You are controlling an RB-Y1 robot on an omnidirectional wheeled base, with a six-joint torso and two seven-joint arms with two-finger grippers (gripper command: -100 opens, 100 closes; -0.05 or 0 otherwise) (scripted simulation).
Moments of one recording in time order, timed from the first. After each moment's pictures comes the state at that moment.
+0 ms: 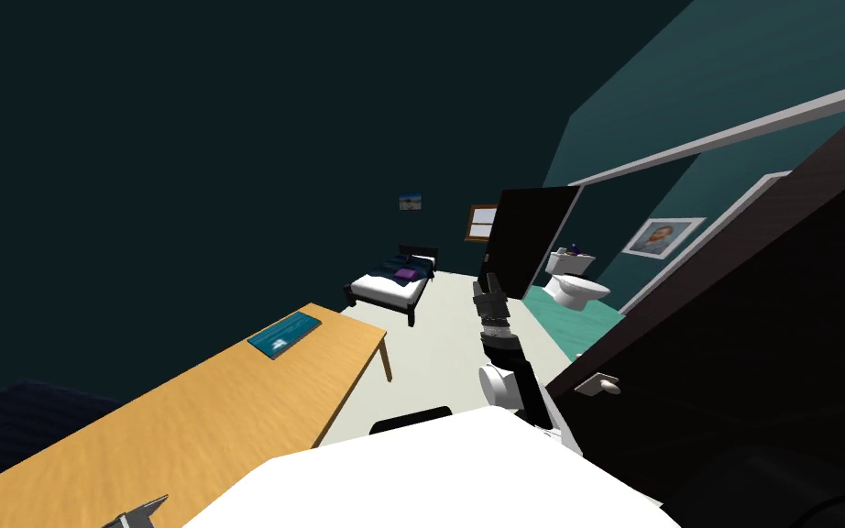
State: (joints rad) left arm 0.65 0.63 0.48 -1.55 1.08 0.96 0.35; right arm 0.46 -0.01 0.02 -2.30 -0.01 -0.43 -0.02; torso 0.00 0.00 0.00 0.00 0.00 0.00
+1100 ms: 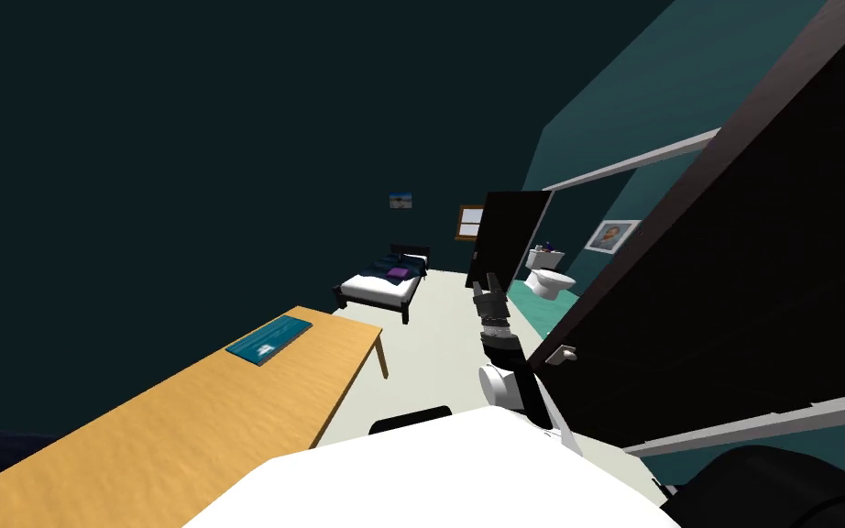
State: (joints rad) left arm 0.66 0.70 0.38 -1.30 1.24 0.95 0.29; right arm 0.46 -0.01 0.02 -2.30 -0.01 -0.43 -0.02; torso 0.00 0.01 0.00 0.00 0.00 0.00
